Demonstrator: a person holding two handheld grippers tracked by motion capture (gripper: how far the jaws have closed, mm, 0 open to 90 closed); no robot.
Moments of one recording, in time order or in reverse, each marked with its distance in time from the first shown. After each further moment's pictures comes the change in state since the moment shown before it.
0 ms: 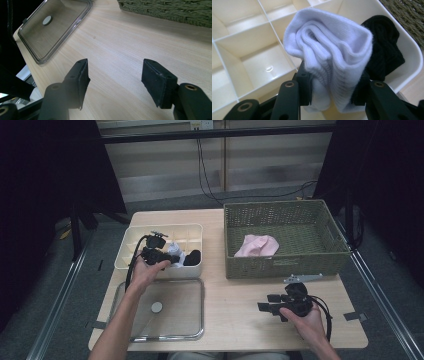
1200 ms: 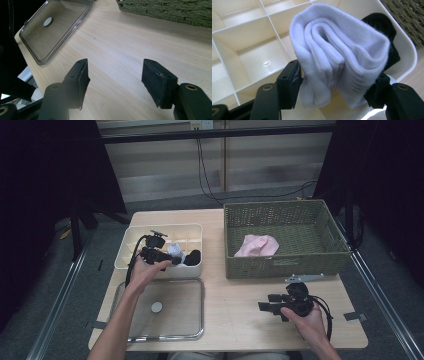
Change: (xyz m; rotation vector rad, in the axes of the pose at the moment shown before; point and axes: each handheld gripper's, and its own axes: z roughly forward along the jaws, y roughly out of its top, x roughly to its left) left arm 0.000 0.002 -0.005 0.021 0.000 -0.022; right arm -0.001 0.000 -0.002 -0.009 0.005 0.012
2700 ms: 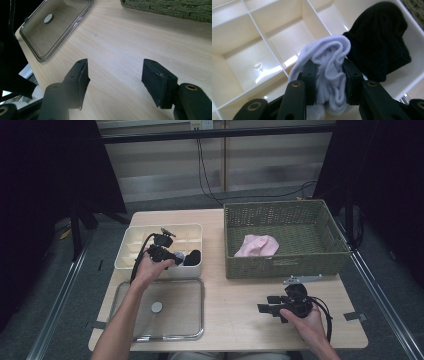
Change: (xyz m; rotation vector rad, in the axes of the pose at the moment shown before) left arm -0.007 0.012 0.022 0.124 0.004 0.044; right arm 0.002 -0.002 0.003 0.017 0.006 -0.005
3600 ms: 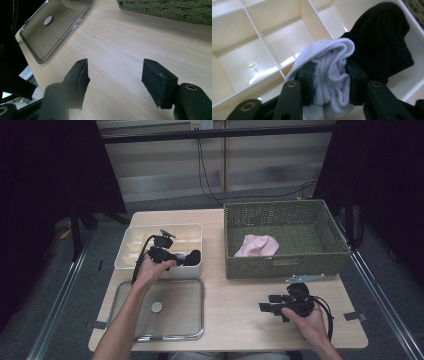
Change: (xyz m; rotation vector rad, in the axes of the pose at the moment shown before) left arm 0.000 -0.004 0.002 -0.024 -0.009 -0.027; right arm -0.004 0.001 -0.003 -0.009 -0.002 0.006
